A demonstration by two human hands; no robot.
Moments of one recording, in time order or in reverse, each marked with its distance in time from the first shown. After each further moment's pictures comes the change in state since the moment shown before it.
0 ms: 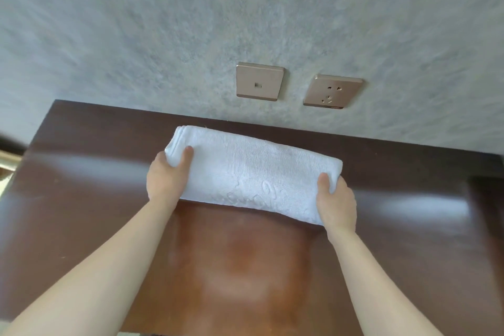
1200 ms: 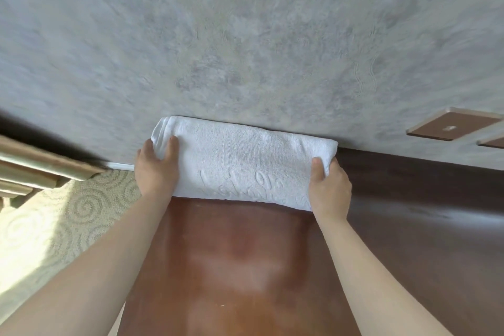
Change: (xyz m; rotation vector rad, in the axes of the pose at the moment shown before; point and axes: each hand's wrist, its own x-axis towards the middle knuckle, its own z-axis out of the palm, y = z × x) left_hand 0.243 -0.079 -0.217 -0.055 0.193 0.107; right_hand -0.100 -0.221 0.257 -0.080 0.106 -0.227
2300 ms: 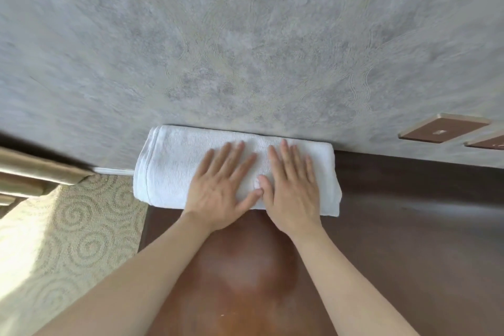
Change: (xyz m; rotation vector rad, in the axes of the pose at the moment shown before) left_hand -0.067 0.033 0.031 0.613 -0.427 1.015; right_hand -0.029 -0.029 0.018 -0.546 -0.143 -0.626
